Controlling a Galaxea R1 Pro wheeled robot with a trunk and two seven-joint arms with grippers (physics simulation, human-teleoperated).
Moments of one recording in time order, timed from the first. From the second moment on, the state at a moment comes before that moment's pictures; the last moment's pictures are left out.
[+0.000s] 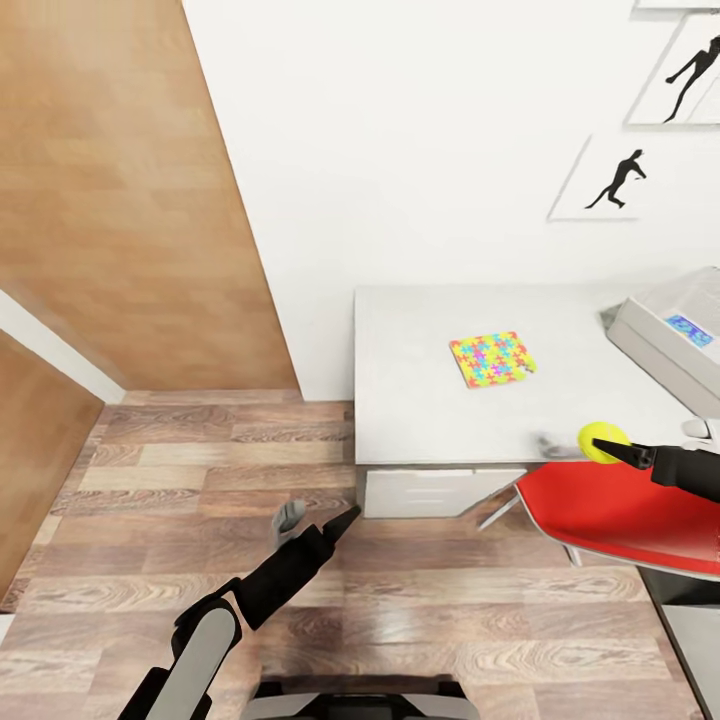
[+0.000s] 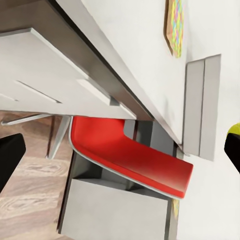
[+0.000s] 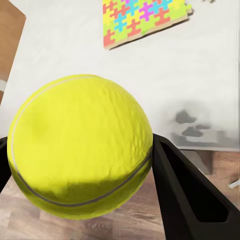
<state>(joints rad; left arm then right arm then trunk) -0.19 -0.01 -0.27 -1.53 1.05 0.48 -0.15 -0.58 -0.31 -0.73 -1.61 0.39 0.99 1.44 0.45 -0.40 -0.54</state>
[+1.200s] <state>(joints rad) -0.19 -0.01 -0.27 -1.53 1.05 0.48 -0.17 -0.58 -0.35 -0.84 -1.61 0.39 0.99 1.56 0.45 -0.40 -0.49</state>
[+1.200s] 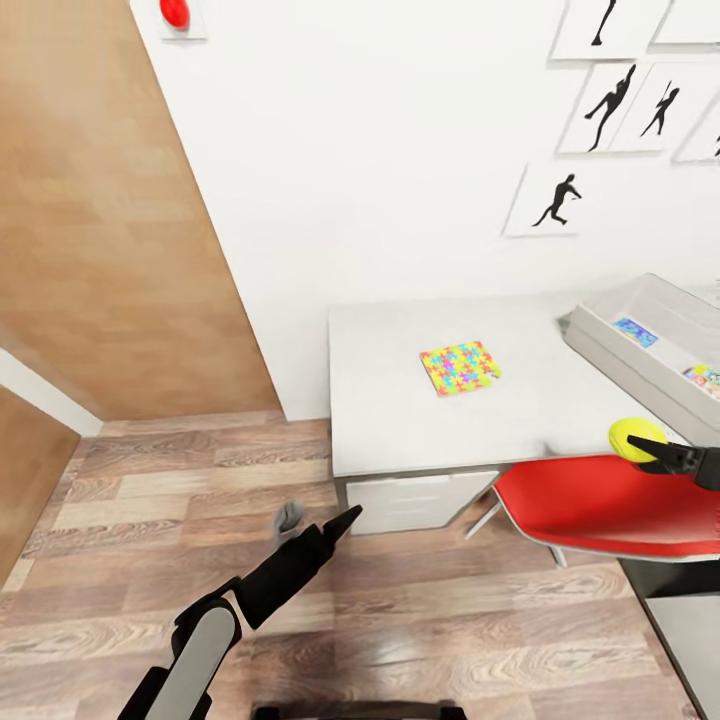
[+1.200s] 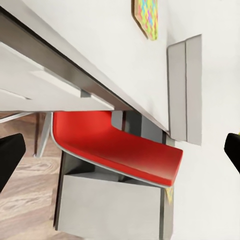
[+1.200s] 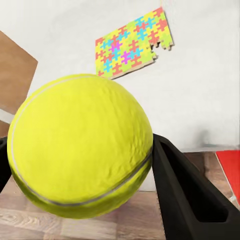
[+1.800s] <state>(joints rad) -0.19 -0.01 -0.28 -1.53 1.05 0.48 -0.16 -0.59 -0.39 -1.00 -1.61 0.39 0.99 1.56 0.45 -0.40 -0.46</state>
